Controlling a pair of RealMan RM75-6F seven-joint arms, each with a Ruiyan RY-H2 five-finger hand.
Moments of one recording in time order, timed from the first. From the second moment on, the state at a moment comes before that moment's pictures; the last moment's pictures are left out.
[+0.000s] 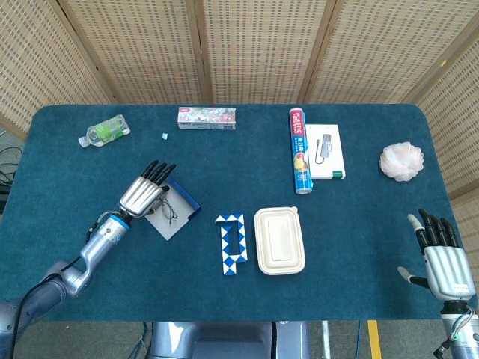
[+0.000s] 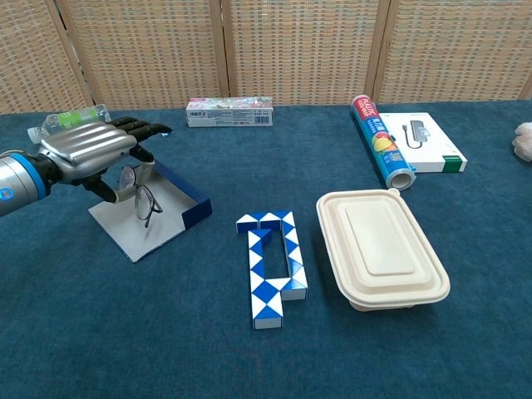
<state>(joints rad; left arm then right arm) -0.75 -1.78 -0.01 -0.66 1.58 1.05 -0.10 0.09 -1.13 0.06 -1.61 -1.48 1.46 -0.11</state>
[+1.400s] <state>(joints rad) -0.75 -1.82 0.00 -0.56 1.58 1.08 -0.15 0.09 -1.13 0.06 -1.62 -1.48 1.45 -0.11</state>
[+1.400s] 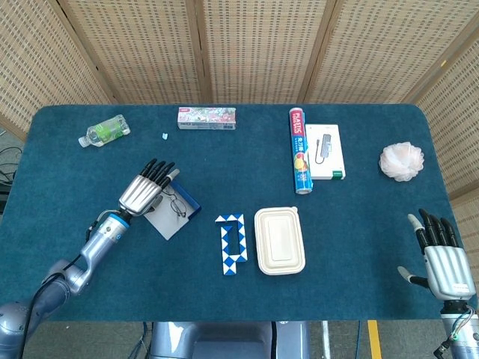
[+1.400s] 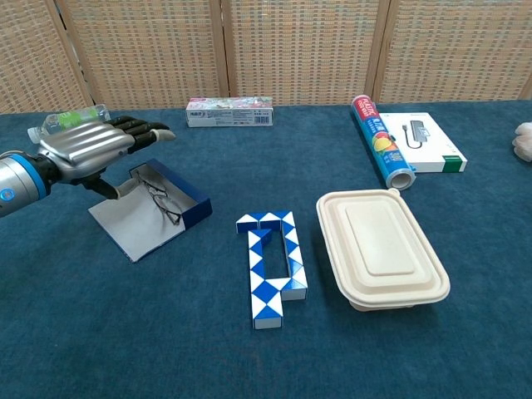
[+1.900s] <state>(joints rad) -0.69 -1.74 0.07 -0.67 1.66 1.23 -0.17 0.09 -1.13 0.06 -1.62 -1.48 1.45 -0.10</state>
